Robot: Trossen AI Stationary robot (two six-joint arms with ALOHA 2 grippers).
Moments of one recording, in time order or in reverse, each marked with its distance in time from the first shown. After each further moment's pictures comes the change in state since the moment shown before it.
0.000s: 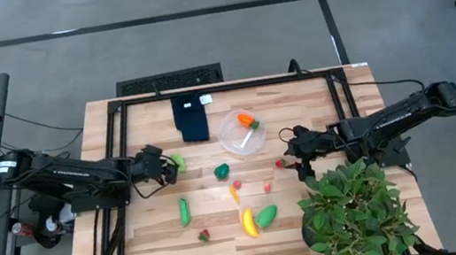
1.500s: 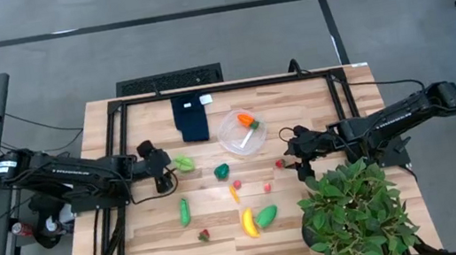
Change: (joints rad) left arm 0.000 0.003 0.080 -0.141 0.004 0.717; right arm 0.000 0.000 0.000 0.000 0.000 0.018
